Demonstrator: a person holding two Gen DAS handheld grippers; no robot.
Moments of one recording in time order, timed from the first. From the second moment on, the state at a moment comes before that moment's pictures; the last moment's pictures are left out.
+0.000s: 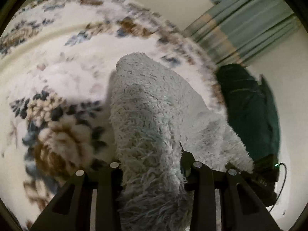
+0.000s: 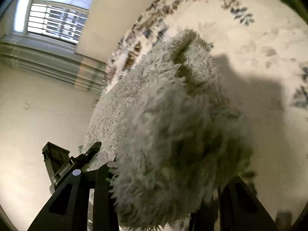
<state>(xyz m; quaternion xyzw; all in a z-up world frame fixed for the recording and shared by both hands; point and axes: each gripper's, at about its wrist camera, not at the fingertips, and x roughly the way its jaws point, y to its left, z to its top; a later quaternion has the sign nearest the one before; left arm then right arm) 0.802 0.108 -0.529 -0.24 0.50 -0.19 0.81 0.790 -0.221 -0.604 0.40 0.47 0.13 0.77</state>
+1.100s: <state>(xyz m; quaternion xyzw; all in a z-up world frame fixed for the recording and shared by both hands) 0.642 0.041 -0.370 0.03 0.46 -0.01 0.89 0.606 -0.182 -0.367 0.06 0.47 -0.09 0.87</state>
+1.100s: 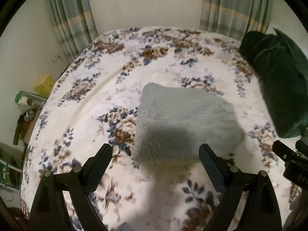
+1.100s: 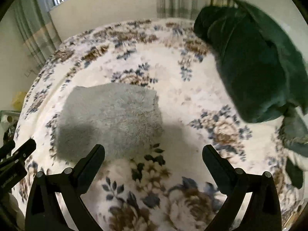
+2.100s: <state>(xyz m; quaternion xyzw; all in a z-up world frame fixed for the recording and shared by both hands) 0.284 0.014 -0.075 0.01 0.33 0.00 0.95 0.179 -0.180 -0.003 0.03 0.31 -0.03 0.95</state>
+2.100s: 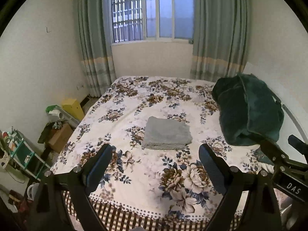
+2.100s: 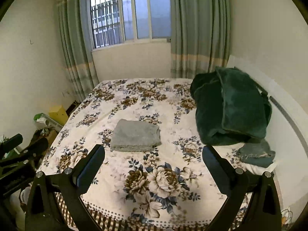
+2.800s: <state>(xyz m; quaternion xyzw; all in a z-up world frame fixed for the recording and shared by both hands) 0.233 0.027 -0.044 0.02 0.31 0.00 0.95 0.106 -0.169 0.062 0.03 0.29 -0.03 0.96</state>
